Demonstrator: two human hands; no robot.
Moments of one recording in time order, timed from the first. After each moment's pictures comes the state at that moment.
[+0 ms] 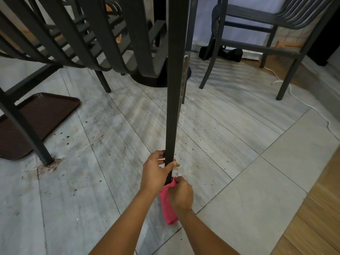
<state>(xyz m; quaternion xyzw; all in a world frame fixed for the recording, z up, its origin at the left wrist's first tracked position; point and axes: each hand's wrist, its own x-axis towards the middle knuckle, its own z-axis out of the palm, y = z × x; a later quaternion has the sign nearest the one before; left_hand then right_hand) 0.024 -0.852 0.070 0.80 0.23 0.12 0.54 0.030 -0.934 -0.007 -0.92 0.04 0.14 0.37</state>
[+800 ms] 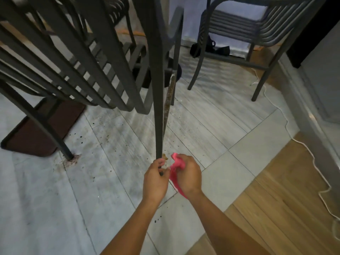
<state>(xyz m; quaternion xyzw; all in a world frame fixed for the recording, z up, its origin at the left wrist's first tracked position) -0.044 -0.916 0.255 0.77 0.30 0.06 0.56 0.007 -1.002 0.240 -0.91 -0.06 0.08 0.39</state>
